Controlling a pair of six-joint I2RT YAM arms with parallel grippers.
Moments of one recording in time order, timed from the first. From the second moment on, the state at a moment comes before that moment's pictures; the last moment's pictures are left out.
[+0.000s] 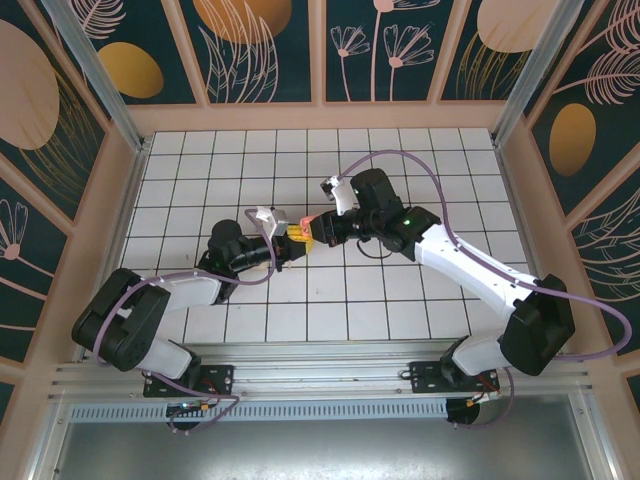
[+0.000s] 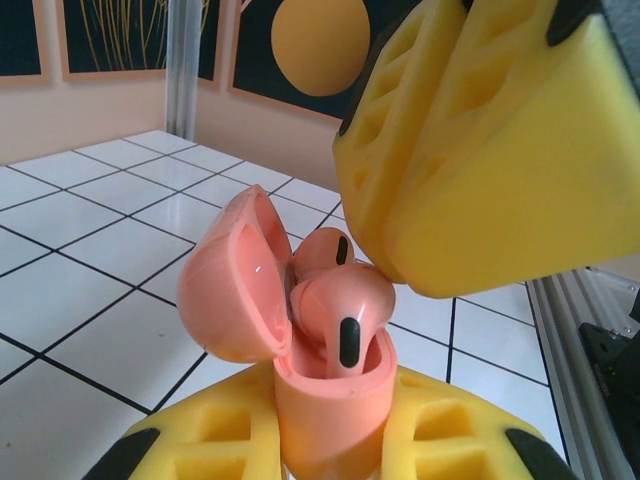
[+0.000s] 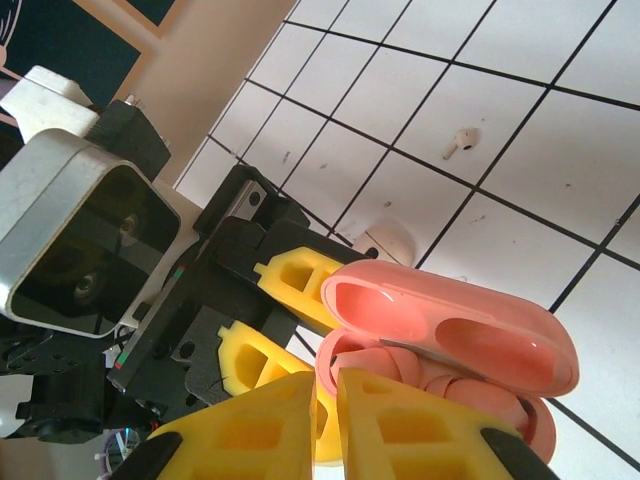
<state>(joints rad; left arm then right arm) -0.50 1.47 0.48 0.94 0.76 -0.19 0.74 1.40 1.16 -0.38 -0.44 0.39</state>
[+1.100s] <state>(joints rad) -0.51 1.42 0.49 0.95 0.86 -0.01 0.64 1.17 1.04 -0.20 -0.57 0.40</state>
